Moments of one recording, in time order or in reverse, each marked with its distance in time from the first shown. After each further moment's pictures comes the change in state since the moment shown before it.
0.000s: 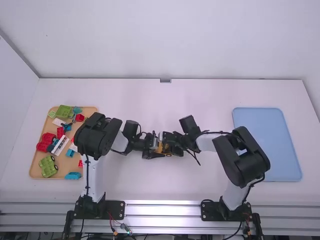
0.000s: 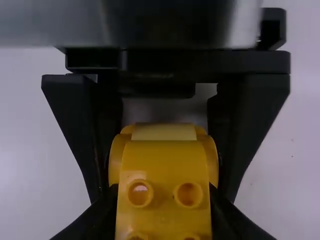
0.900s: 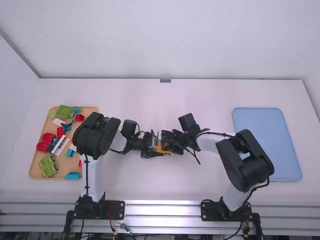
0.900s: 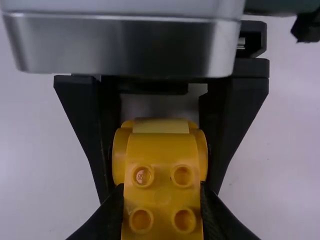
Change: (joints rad) left arm 0.020 0.000 0.000 0.000 0.001 0.002; right arm 0.025 -0.047 0.018 -0.058 0.073 -0.023
